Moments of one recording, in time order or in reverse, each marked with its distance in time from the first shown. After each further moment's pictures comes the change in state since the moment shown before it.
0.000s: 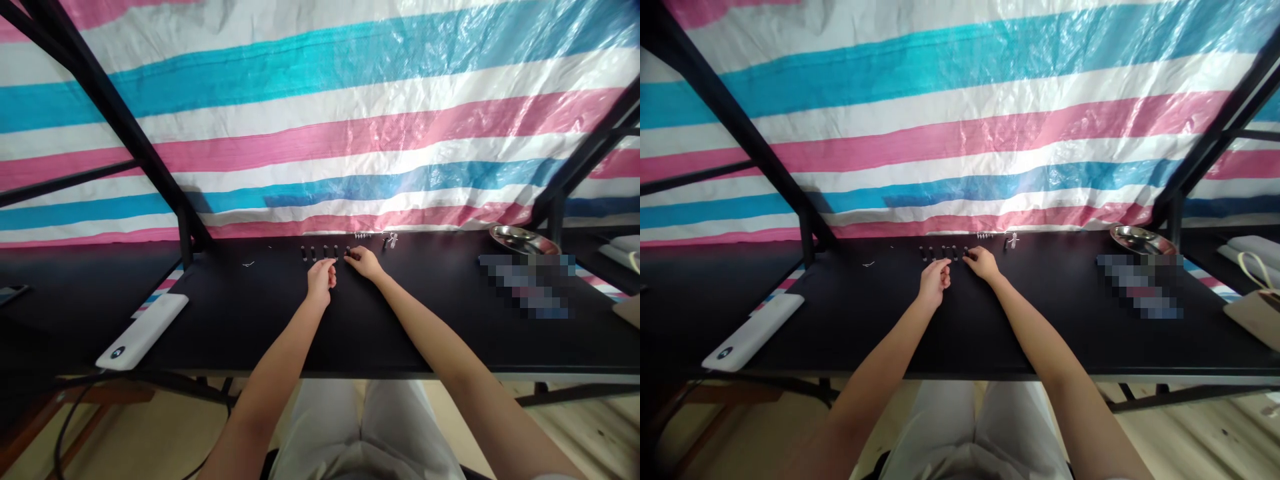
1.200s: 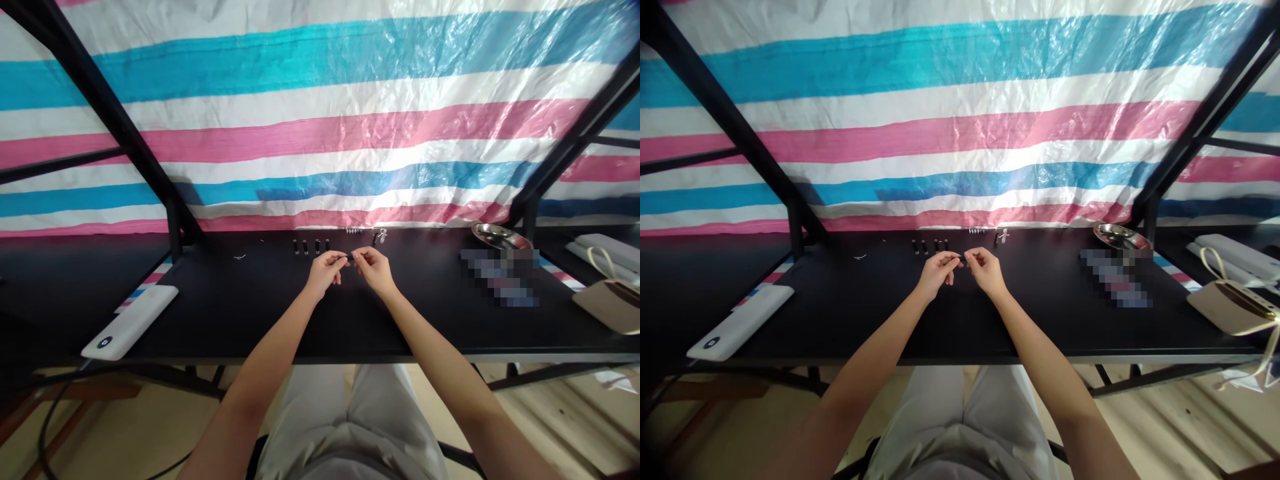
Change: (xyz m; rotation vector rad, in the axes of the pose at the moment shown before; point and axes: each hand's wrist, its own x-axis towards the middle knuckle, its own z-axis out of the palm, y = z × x) left_hand -0.019 0.003 0.009 0.290 -0.407 0.241; right_hand -0.076 -0.052 -0.045 0.647 0.233 0.026
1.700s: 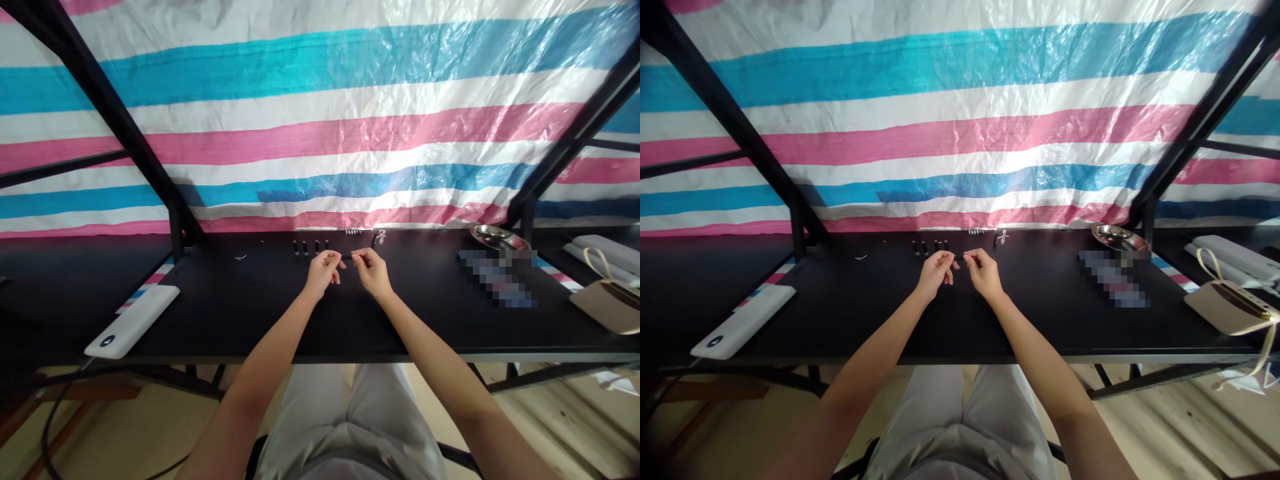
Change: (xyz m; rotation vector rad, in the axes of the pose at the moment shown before) left_hand 0.000 -0.004 0.000 0.027 0.032 0.028; right_hand -0.006 0.001 0.001 -0.171 0.059 -0.204
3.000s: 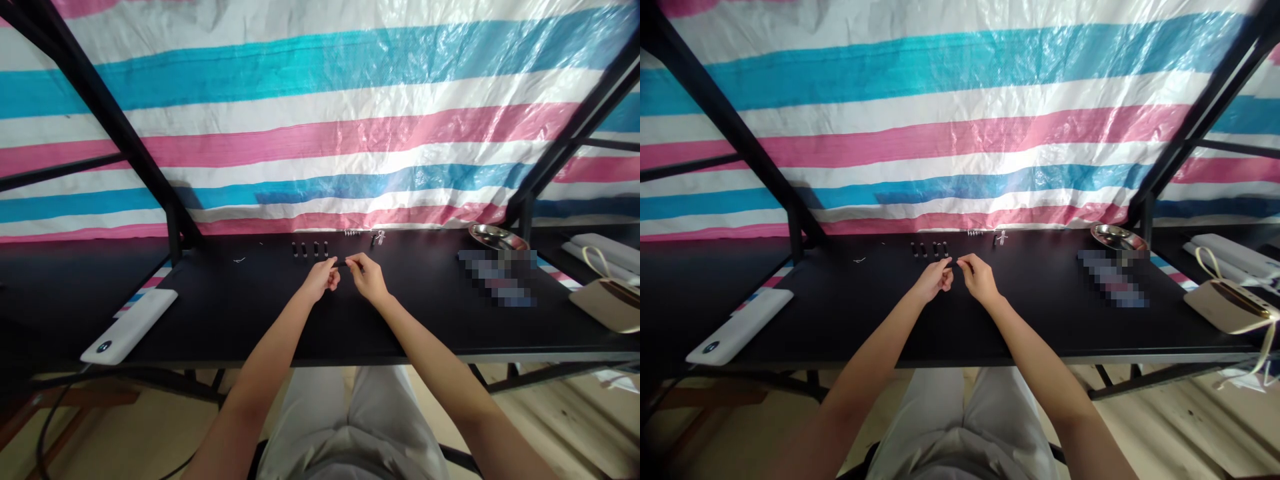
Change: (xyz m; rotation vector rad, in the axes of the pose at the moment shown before) left_hand 0.006 -0.004 -0.004 -0.171 -0.116 -0.365; right_hand -0.004 -0.008 0.003 -0.200 -0.077 -0.130
